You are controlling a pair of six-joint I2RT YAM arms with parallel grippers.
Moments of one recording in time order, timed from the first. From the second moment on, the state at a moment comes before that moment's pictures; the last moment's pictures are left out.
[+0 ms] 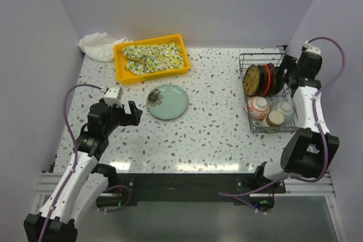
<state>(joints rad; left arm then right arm) -0.22 0.65 0.53 -0.28 0.10 -0.21 -0.29 1.44 1.21 -0.36 0.14 0.11</state>
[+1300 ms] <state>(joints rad) -0.22 0.67 0.53 -0.27 0.05 -0.20 -0.36 1.78 1.31 -0.26 -0.09 -0.01</state>
